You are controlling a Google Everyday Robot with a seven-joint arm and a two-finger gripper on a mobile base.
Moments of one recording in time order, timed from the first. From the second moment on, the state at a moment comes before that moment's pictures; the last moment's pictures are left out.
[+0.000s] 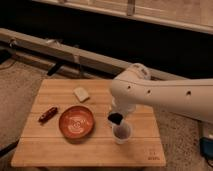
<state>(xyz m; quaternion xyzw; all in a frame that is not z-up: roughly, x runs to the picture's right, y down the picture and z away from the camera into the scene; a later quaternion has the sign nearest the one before) 0.066 0.119 0.641 -0.17 0.20 0.79 0.55</state>
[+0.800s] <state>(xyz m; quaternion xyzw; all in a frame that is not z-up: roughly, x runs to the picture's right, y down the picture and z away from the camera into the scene) 0.076 0.141 0.641 -0.17 0.22 0.79 0.54</state>
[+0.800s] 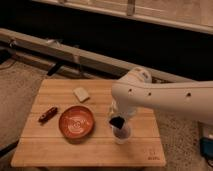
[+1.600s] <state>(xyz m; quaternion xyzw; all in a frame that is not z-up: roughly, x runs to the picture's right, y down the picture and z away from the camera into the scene) 0.087 0.168 0.643 -0.16 0.22 0.80 0.54</state>
